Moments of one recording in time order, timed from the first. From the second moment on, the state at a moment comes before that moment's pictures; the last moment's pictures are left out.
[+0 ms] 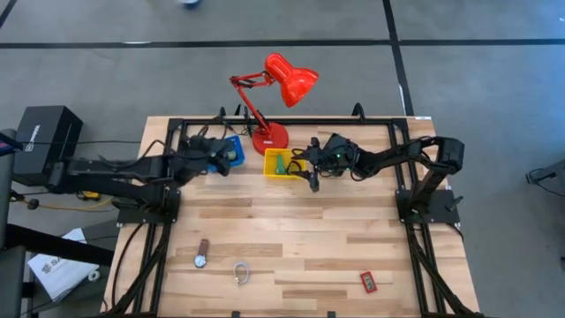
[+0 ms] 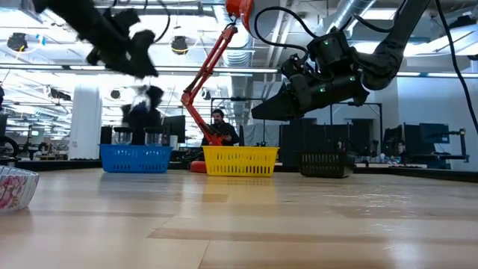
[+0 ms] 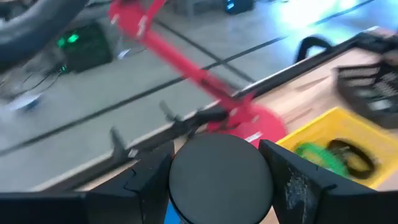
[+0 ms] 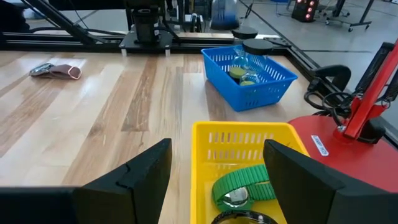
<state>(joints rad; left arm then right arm) 0.09 0.85 0.60 -0.32 -0.89 -0.39 -0.33 1.70 0.65 0.76 -0.26 -0.12</state>
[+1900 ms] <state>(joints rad) 0.31 0.83 0.17 0.22 -0.77 -0.31 -0.33 1.70 0.65 0.76 -0.26 -0.14</state>
